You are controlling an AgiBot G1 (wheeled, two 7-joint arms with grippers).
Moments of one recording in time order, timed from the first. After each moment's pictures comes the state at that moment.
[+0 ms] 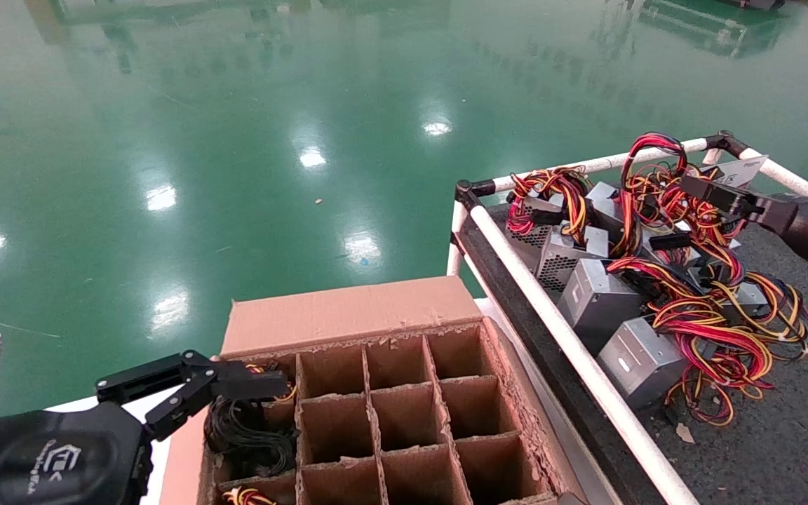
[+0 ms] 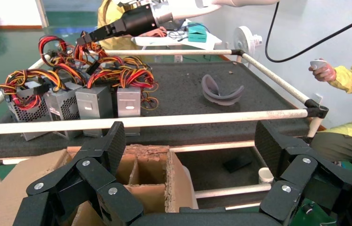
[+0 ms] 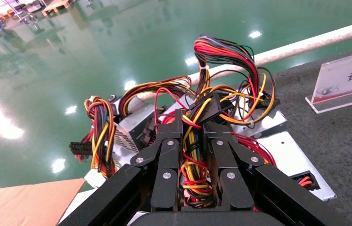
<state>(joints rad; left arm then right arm) -1.08 0.60 0.31 -1.28 0.71 1.48 -0.17 1.80 -0.85 -0.36 0.00 -1.24 -1.00 0.19</state>
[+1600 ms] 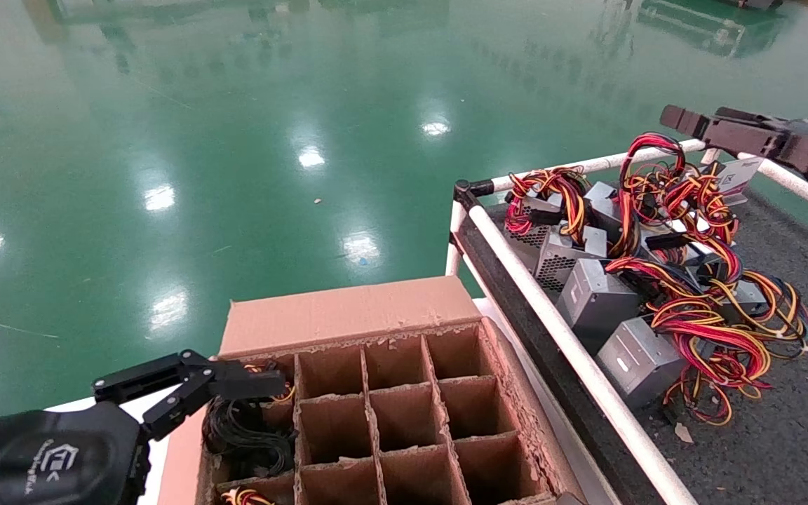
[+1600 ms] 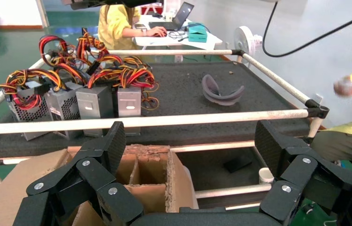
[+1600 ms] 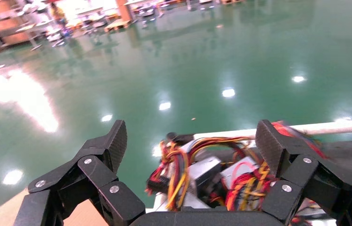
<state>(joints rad) -1.08 0.60 0.31 -1.28 0.71 1.48 -0.17 1.77 -0.78 -0.36 0.26 -1.16 -1.15 0.24</state>
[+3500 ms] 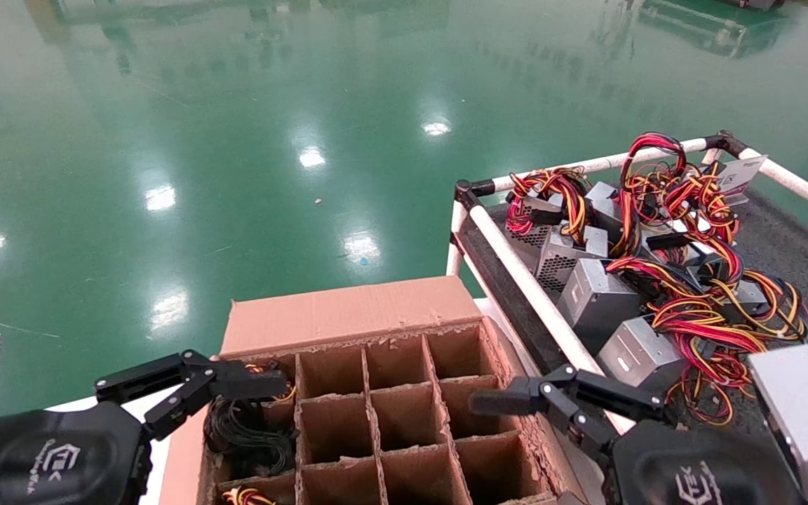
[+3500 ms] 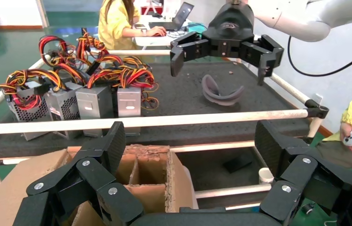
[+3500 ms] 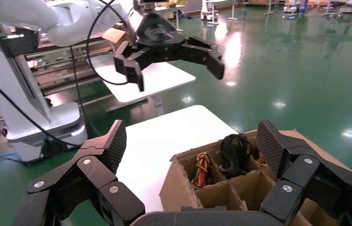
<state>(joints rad) -1.08 0.60 0.32 -1.28 0.71 1.48 -0.17 1.06 -0.61 -0.28 1.31 -0.72 -1.50 0.19</state>
